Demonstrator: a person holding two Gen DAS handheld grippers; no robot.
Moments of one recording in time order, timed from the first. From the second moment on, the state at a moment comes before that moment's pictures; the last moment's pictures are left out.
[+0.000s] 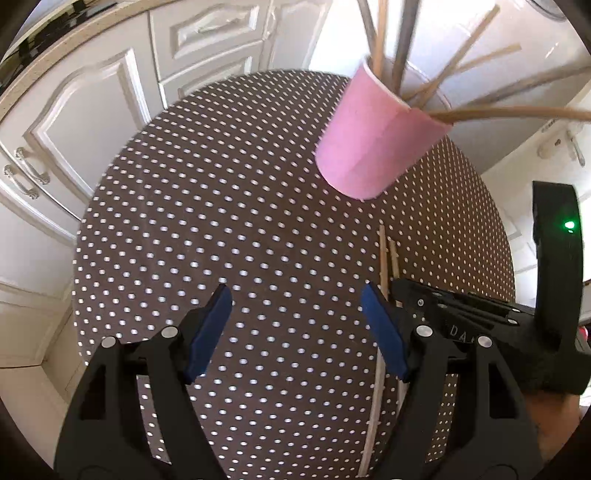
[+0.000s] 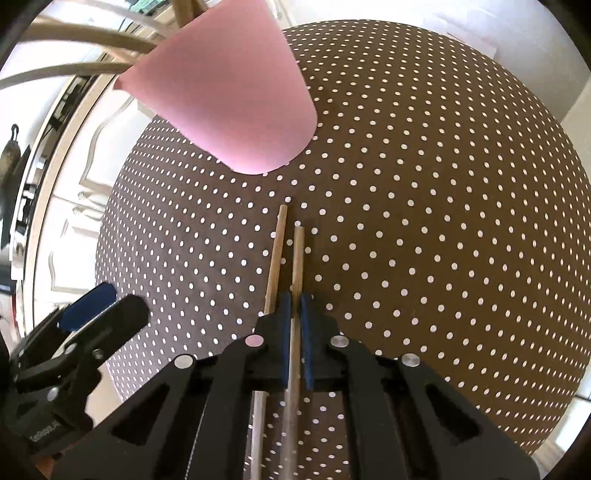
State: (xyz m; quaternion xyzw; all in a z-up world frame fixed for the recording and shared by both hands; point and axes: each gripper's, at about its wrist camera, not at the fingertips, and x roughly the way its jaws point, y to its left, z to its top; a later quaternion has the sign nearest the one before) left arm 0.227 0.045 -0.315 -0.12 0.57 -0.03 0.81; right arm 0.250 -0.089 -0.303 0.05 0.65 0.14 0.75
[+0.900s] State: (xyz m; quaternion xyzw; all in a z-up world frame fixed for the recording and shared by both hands) left arm 0.274 -0.061 -0.345 0.02 0.61 -0.06 0.79; right arm 0.247 -0.195 -0.264 0.12 0.63 0.16 0.75
